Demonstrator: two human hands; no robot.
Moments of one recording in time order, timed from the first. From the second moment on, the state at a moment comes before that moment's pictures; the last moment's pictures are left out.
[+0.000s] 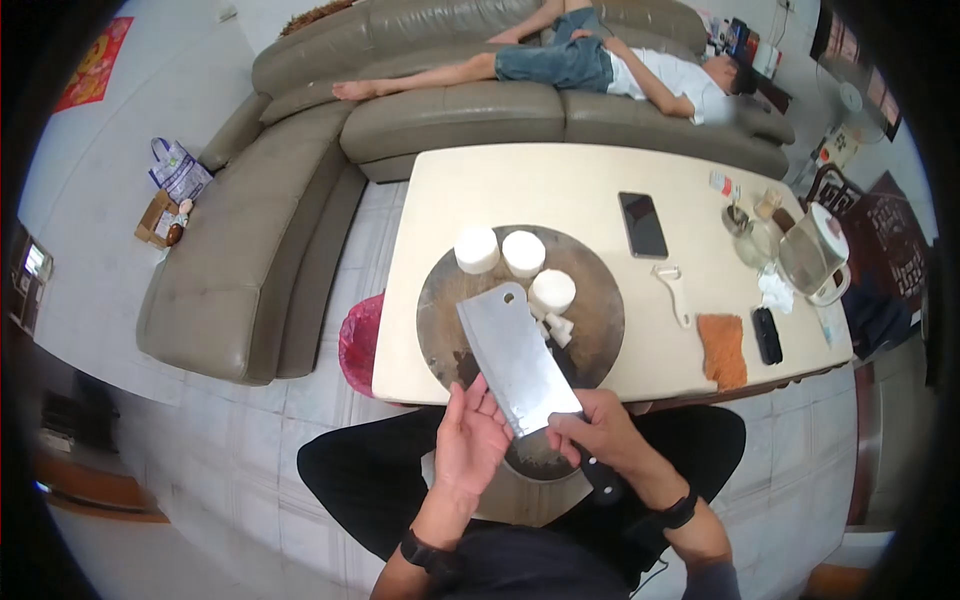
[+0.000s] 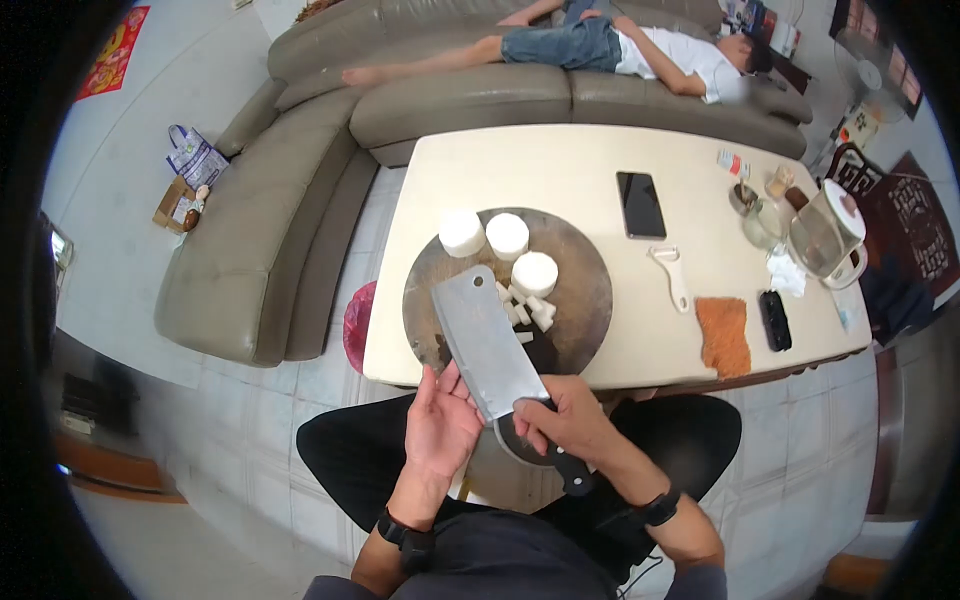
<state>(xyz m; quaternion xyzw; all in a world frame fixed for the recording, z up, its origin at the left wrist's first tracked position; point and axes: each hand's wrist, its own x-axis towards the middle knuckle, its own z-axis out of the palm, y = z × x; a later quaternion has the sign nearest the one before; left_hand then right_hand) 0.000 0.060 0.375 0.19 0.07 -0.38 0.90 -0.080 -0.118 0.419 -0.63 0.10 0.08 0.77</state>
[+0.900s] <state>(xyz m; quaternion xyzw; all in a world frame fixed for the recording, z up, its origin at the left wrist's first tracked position) -0.032 0.096 0.302 0.13 0.24 -0.41 0.87 -0.177 -0.112 0.460 -0.91 0.23 0.01 0.35</state>
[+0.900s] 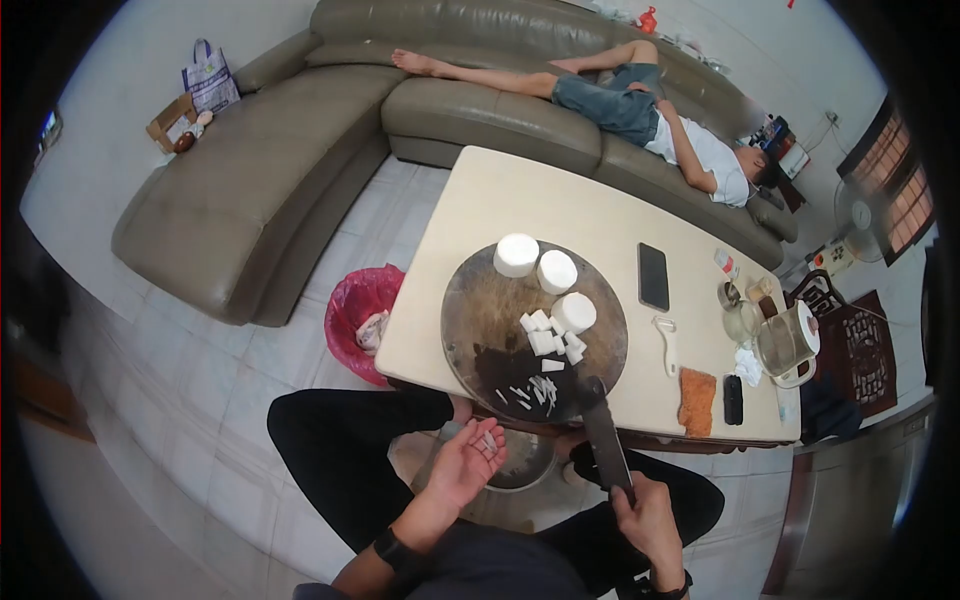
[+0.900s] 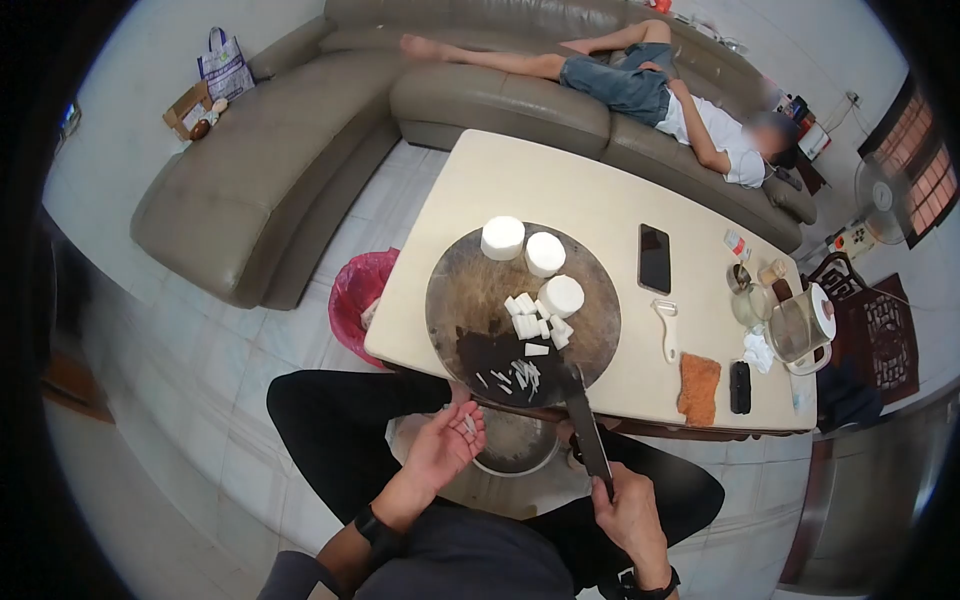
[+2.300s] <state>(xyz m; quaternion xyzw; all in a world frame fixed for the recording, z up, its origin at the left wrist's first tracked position) -0.019 0.071 0.297 0.13 0.24 -0.37 0.89 -0.135 -0.092 0.474 -0.97 -0.05 0.14 0.18</state>
